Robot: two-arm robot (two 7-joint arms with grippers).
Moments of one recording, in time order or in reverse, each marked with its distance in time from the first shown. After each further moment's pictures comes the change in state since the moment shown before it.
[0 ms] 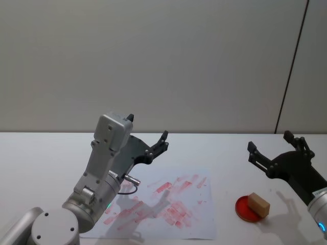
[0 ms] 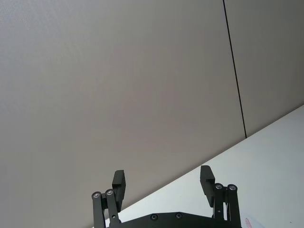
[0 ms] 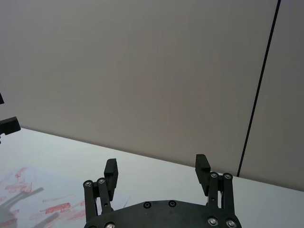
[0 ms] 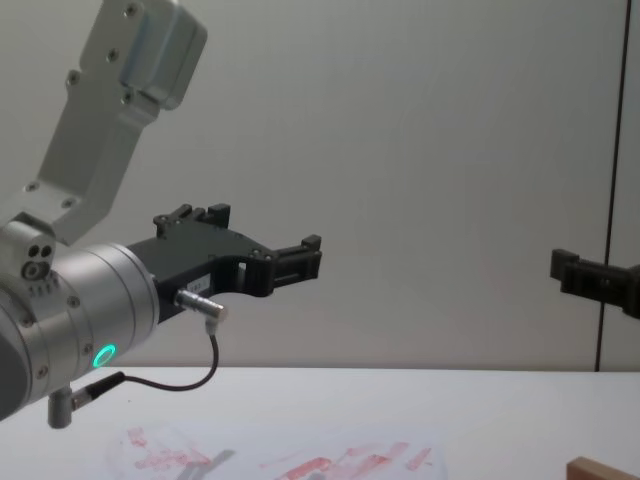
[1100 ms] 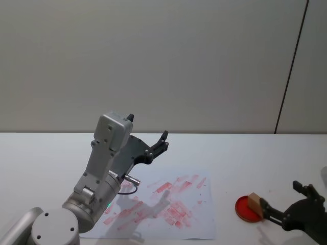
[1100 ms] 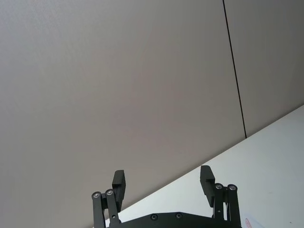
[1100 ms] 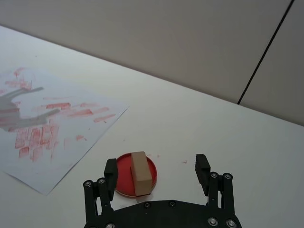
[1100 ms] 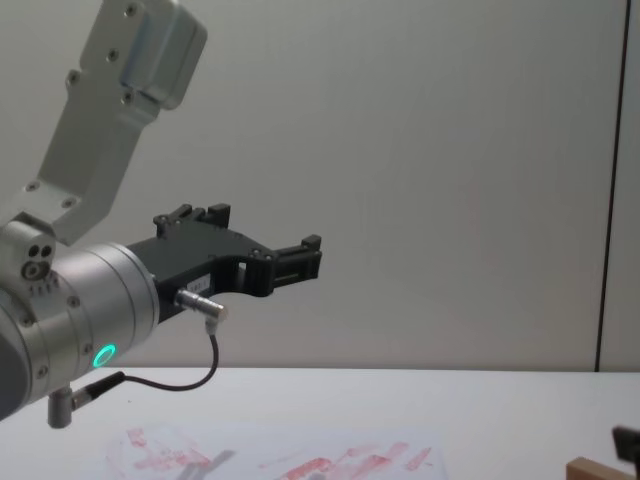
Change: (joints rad) left arm 0.000 0.000 0.000 0.000 0.000 0.000 0.000; right arm -0.156 0.143 0.028 -0.102 -0.029 0.218 0.041
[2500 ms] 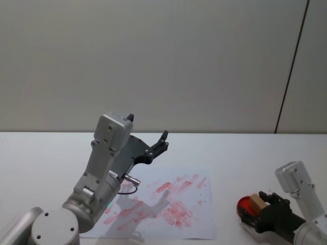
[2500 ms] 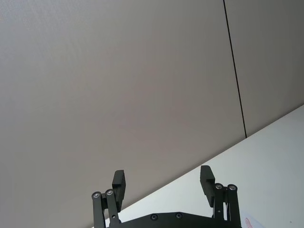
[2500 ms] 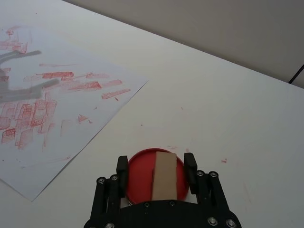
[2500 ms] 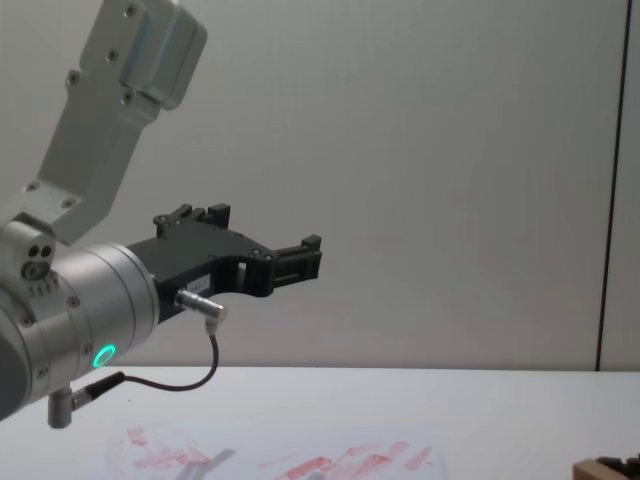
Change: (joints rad) left arm 0.000 0.000 0.000 0.000 0.000 0.000 0.000; right arm 0.196 -0.138 -0.073 0.264 -0.143 0.076 0.146
